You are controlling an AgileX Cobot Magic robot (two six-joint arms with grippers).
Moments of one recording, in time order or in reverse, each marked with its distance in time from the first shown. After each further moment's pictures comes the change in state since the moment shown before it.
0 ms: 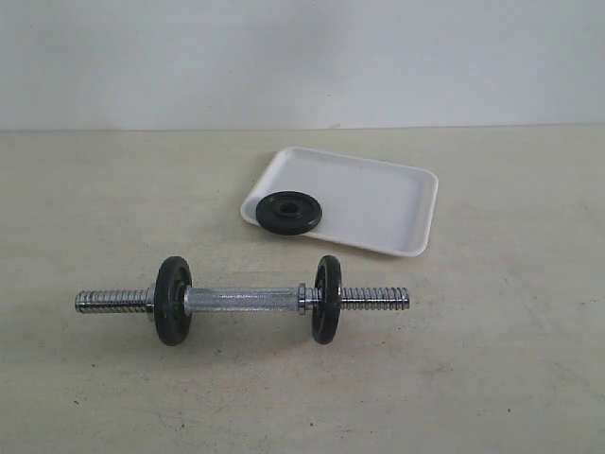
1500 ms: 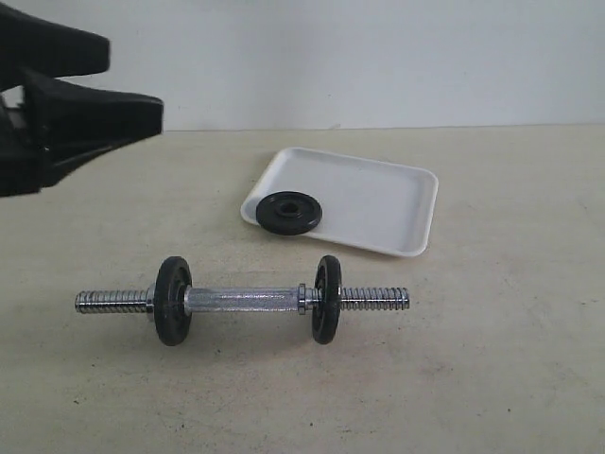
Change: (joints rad) left arm -0.162 1.060 -0.672 -0.728 0.430 1.562; right arm 0.454 0.366 -0.451 -0.008 0.252 -0.834
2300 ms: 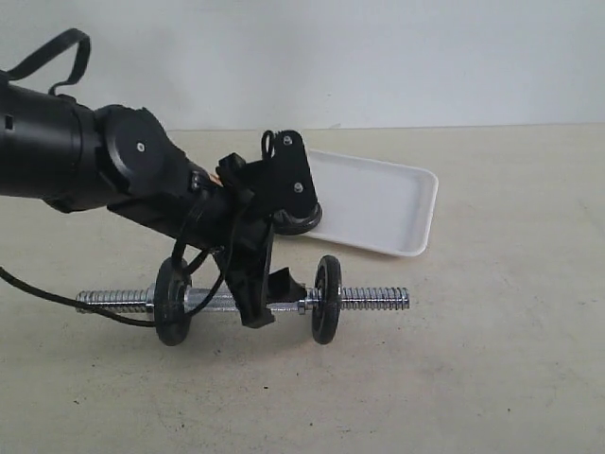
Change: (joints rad) left arm -0.435 0.743 -0.276 0.816 -0.400 -0.428; right arm 0.000 0.000 0.000 -0.003 0.127 -0.087
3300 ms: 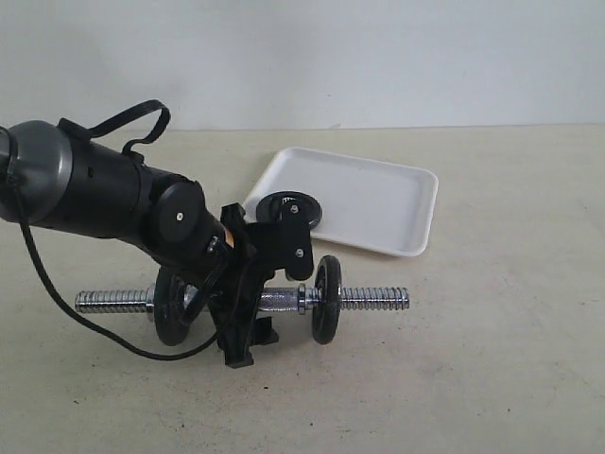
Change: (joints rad) left arm -0.008 0.156 -0.002 0.378 -0.014 -0.274; right arm 0.000 0.000 0.000 0.000 0.028 0.000
